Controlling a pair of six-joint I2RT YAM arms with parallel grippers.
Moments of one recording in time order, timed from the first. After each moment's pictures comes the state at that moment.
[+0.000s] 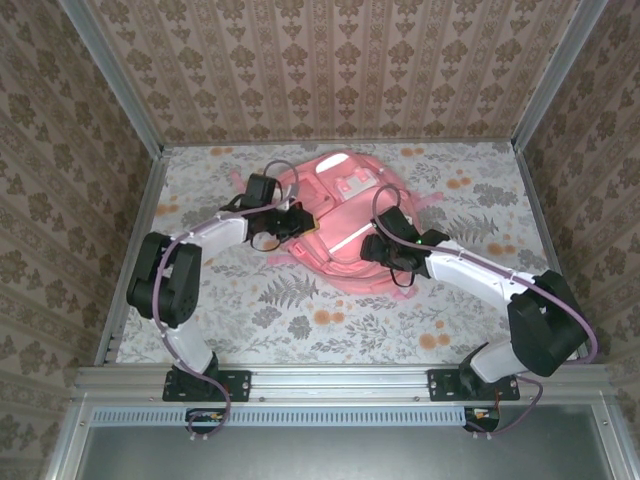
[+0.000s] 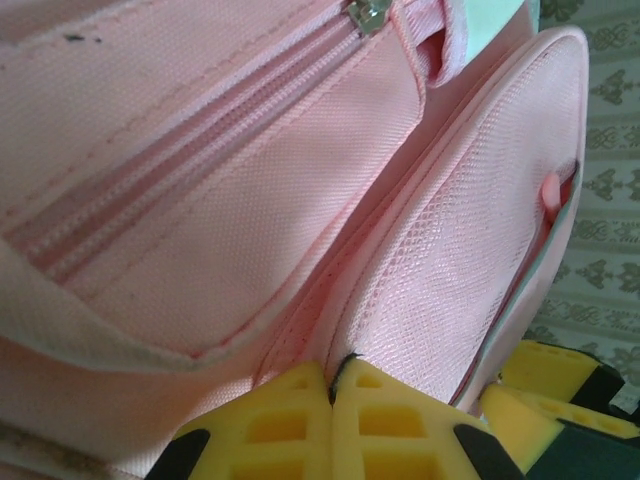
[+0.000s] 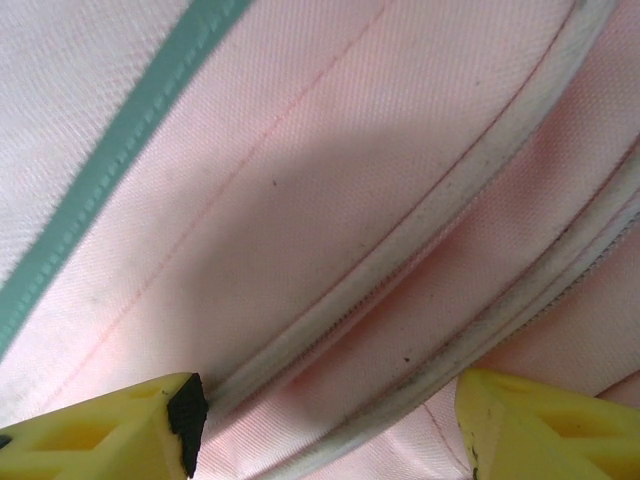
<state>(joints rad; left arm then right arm) -0.42 1.75 1.08 -0.17 0.68 -0.72 0.58 1.46 0.95 -0.50 0.16 0.77</state>
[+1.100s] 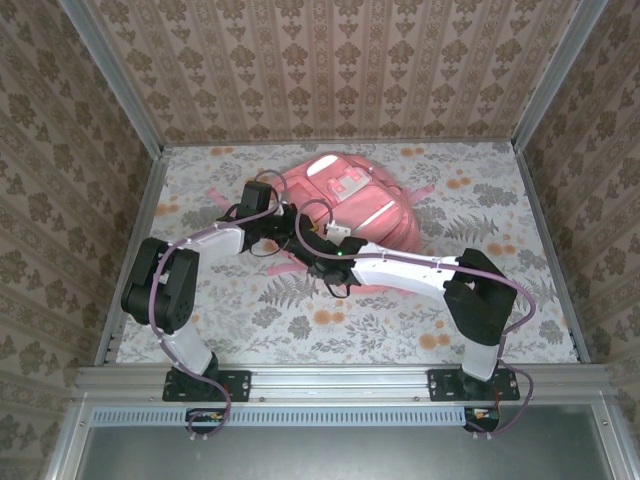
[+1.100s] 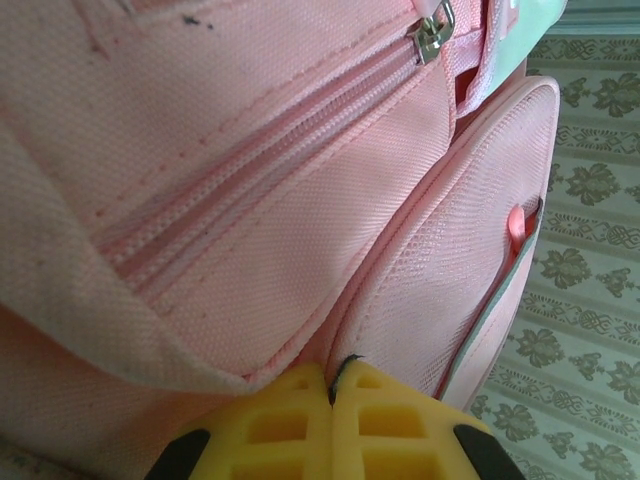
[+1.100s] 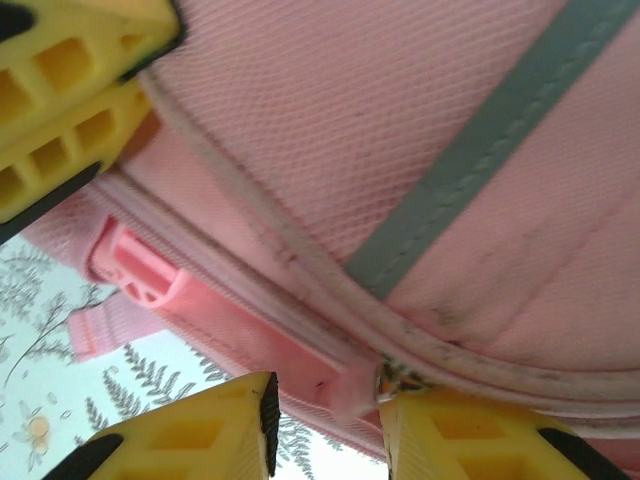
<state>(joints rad) -0.42 1.71 0.98 -0.01 0.69 -1.06 0.96 1.82 1.35 -0.67 0.43 1.16</state>
